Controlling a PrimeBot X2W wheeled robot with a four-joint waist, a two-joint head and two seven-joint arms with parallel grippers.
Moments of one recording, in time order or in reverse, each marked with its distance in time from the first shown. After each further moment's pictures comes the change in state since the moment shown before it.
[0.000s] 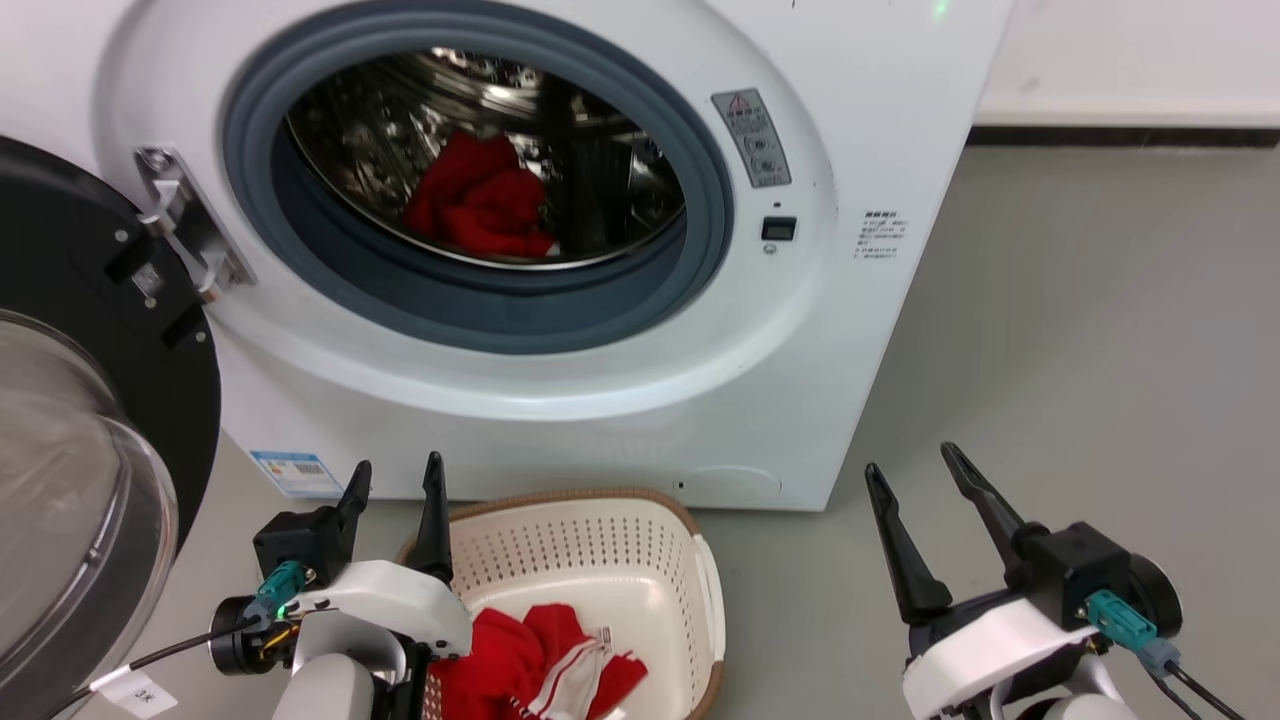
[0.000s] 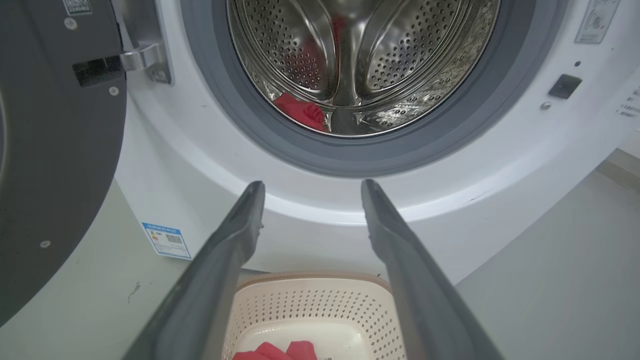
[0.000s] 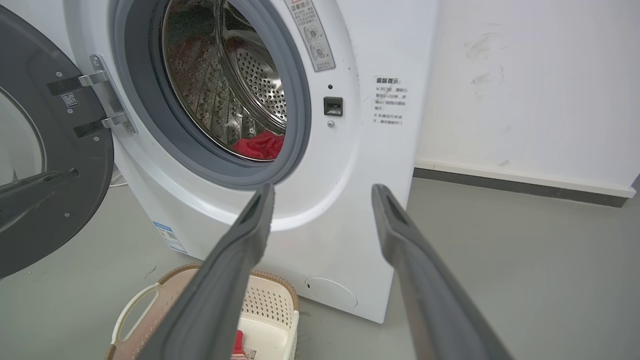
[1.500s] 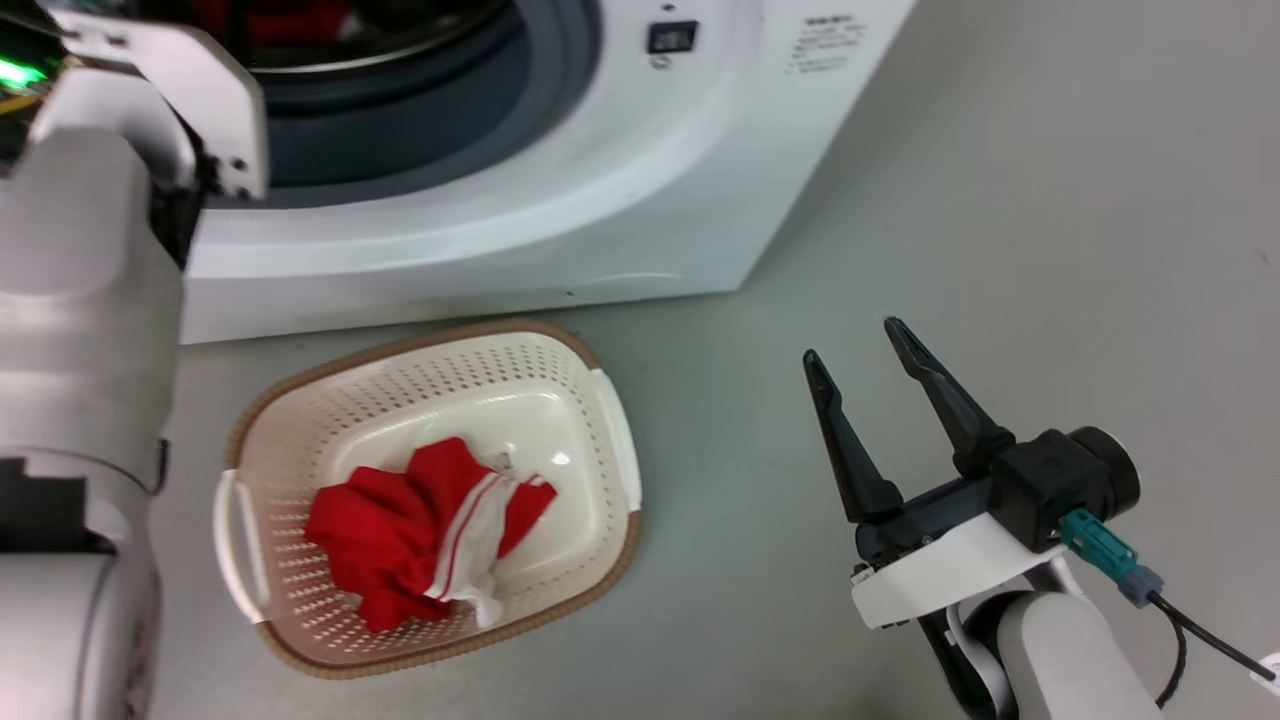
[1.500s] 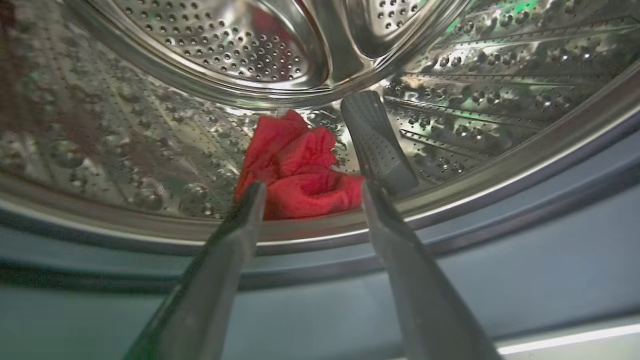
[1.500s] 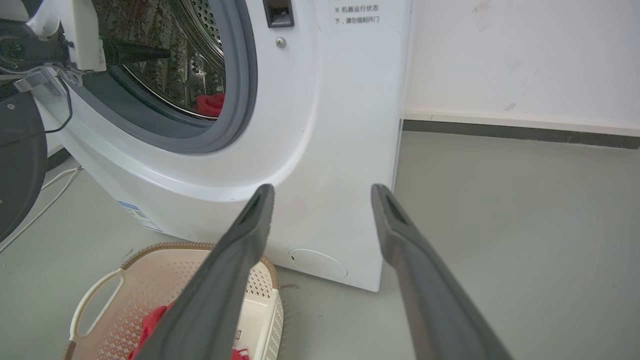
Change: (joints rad) left arm -0.998 0.257 -0.168 0.667 0.174 -0.029 0.186; right arm -0.173 0.000 0.099 -0.023 0.017 0.000 -0.050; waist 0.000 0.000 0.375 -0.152
